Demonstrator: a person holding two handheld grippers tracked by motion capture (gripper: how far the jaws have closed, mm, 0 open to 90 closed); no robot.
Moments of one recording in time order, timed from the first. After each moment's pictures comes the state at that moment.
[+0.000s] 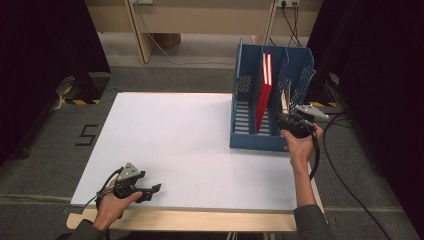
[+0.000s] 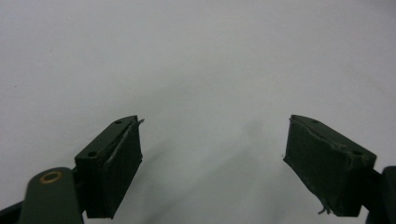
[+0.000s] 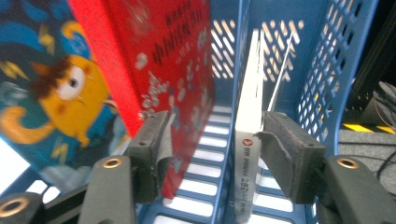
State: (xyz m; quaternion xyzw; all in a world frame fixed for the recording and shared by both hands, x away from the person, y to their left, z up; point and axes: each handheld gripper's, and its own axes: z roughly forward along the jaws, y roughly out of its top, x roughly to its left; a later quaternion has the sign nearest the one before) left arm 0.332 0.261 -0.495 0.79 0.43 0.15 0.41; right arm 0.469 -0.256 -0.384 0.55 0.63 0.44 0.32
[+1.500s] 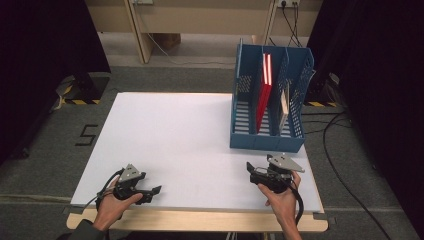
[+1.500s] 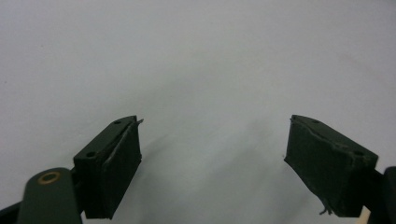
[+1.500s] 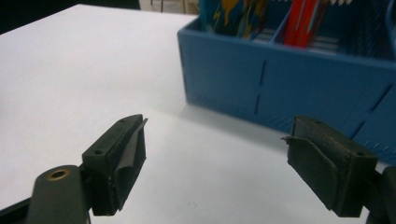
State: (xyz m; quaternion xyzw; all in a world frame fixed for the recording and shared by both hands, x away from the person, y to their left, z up) left arm 0.329 0.260 -0.496 0.80 0.43 0.15 0.40; right arm 0.346 -0.191 -0.450 0.48 0.71 0.45 0.25
